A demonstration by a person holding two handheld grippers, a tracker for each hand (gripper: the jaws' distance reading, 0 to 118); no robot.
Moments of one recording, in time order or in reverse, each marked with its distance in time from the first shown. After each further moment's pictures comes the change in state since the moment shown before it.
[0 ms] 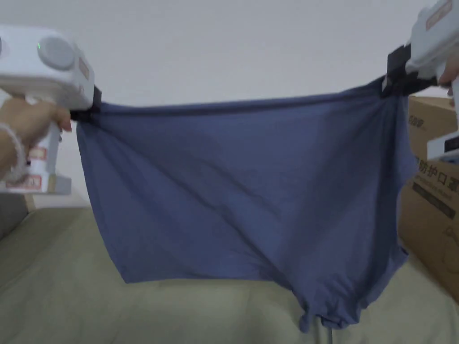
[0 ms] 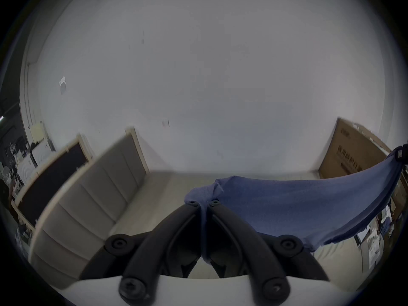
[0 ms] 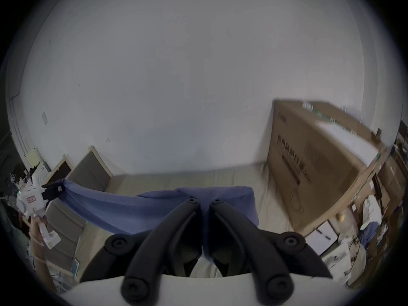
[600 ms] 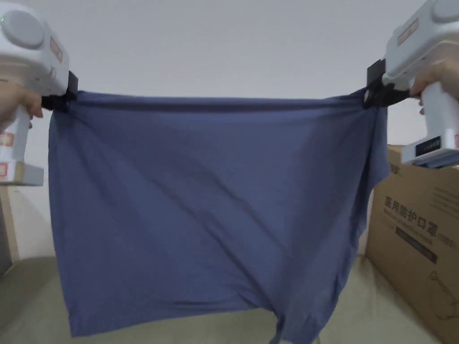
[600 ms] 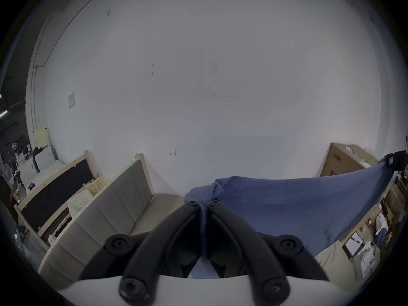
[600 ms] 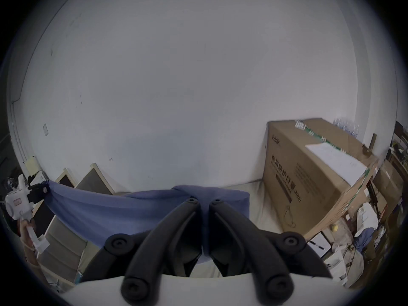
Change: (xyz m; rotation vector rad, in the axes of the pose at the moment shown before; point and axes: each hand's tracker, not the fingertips) left arm -0.006 0.107 0.116 0.202 0.005 0.011; right arm -0.017 0.081 0.086 0.150 -0.023 -0.002
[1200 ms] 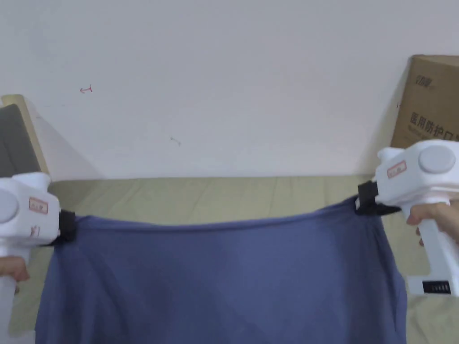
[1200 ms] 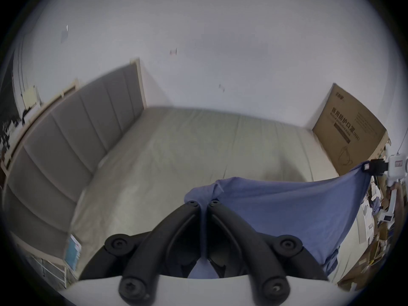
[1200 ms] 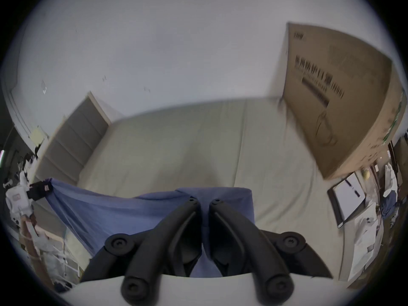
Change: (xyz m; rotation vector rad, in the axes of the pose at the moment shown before) left arm -0.054 -0.292 0.002 -0.379 -0.054 0.054; right arm 0.021 -0.293 -0.089 -0.365 0.090 0.019
